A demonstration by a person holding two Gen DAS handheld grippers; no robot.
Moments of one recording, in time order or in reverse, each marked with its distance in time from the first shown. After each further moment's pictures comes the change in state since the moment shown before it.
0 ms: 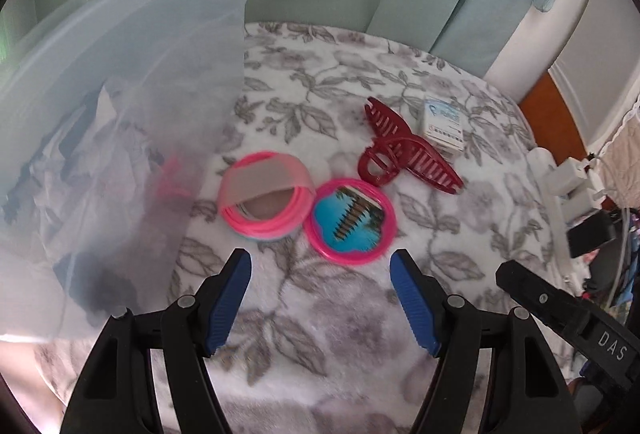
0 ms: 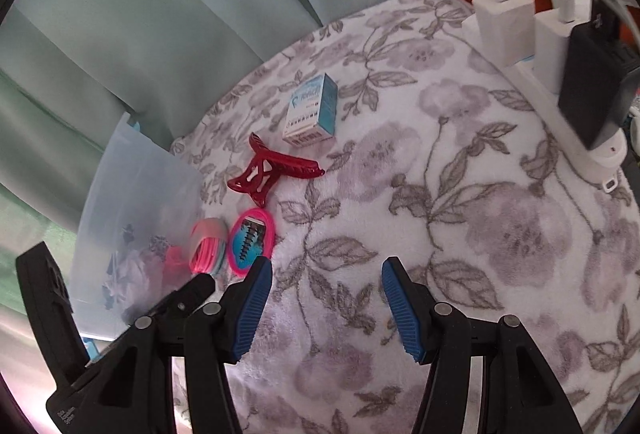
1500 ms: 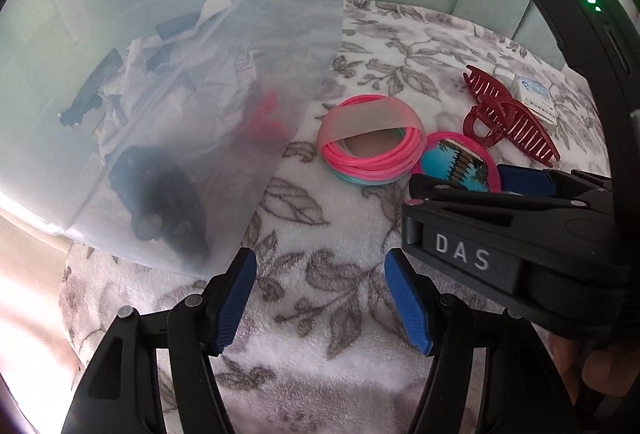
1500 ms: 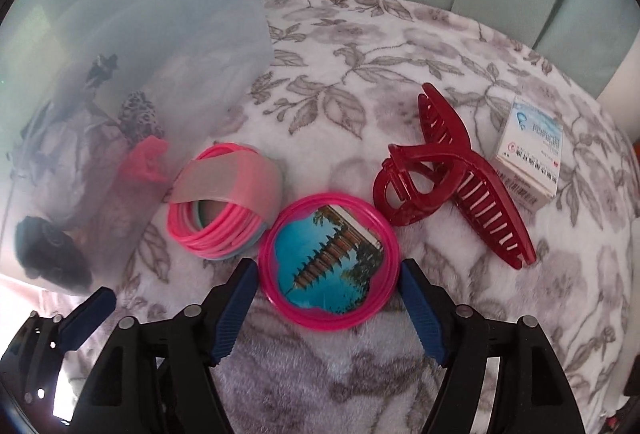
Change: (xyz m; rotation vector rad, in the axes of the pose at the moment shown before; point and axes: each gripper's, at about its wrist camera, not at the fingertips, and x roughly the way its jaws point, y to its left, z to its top) left arm 0.012 0.032 -0.037 -0.115 0.017 0.252; right arm 0.127 0.123 -0.006 -0.689 0.179 -0.175
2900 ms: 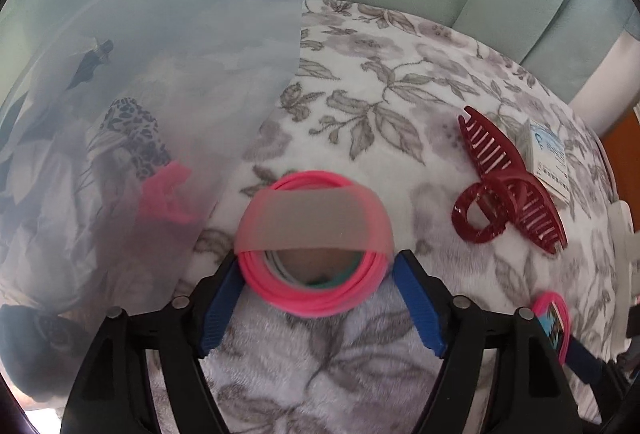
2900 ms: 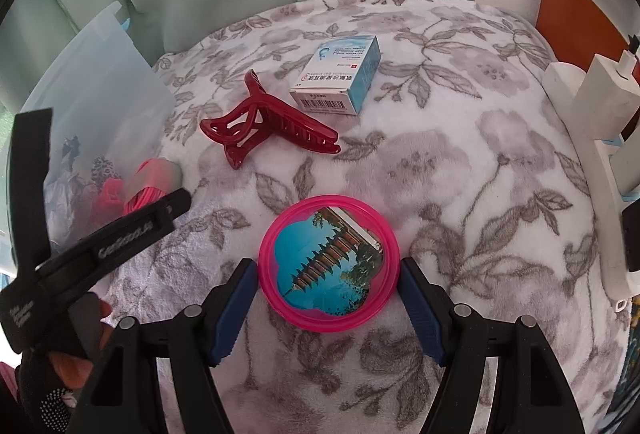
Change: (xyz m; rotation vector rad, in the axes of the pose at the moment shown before) left arm 0.050 -0.026 0.064 -0.055 0.022 -0.076; right arm -0.036 -0.093 -0.060 0.361 -0.054 0.011
